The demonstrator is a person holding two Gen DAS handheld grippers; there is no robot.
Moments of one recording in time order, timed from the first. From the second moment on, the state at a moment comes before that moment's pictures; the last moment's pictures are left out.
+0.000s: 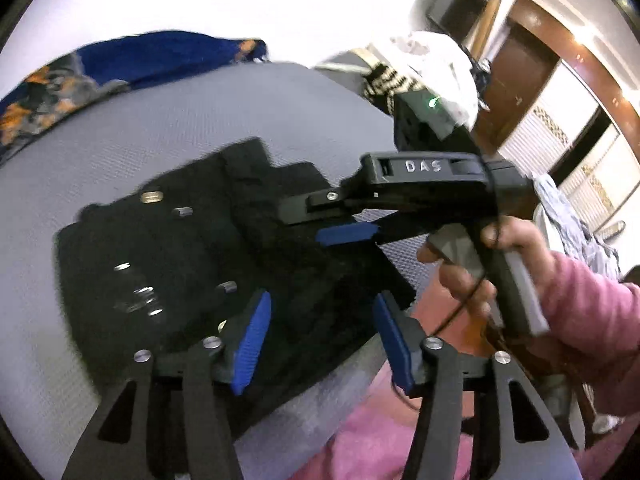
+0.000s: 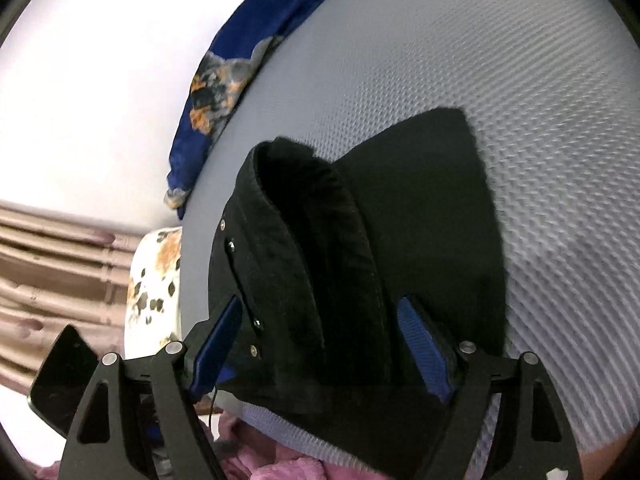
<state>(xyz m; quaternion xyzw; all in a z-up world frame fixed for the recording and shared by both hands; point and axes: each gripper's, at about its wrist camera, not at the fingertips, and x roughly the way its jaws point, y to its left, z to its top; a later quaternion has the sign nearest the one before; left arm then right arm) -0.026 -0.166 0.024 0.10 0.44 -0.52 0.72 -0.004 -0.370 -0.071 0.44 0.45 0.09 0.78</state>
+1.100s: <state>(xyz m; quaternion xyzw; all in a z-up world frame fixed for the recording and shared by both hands) 0.049 -0.150 -0.040 0.07 0.48 -0.39 0.78 -0.018 -0.403 -0.064 0.41 0.40 -0.04 0.82</state>
